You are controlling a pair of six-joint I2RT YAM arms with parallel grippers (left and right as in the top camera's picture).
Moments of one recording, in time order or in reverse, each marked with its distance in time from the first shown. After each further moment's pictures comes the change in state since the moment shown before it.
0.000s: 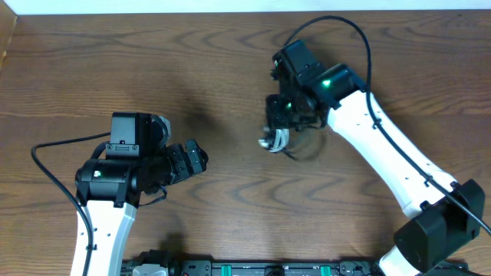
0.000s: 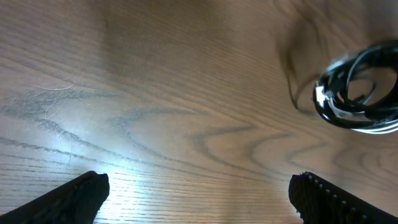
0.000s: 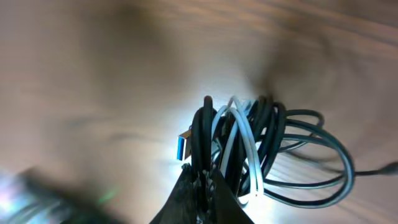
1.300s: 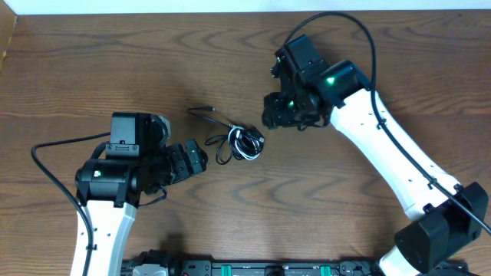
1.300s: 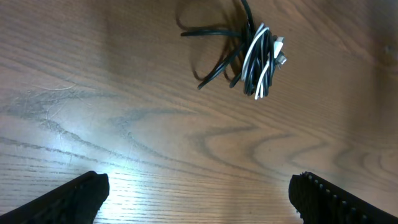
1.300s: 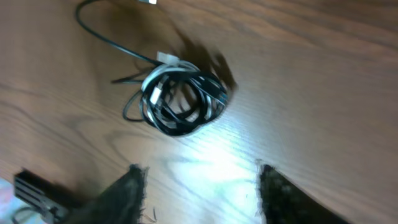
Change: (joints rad) left arm 0.000 0.000 0.000 0.000 -0.003 0.000; right arm 0.011 -0.004 0.013 -0.052 0.098 0.037
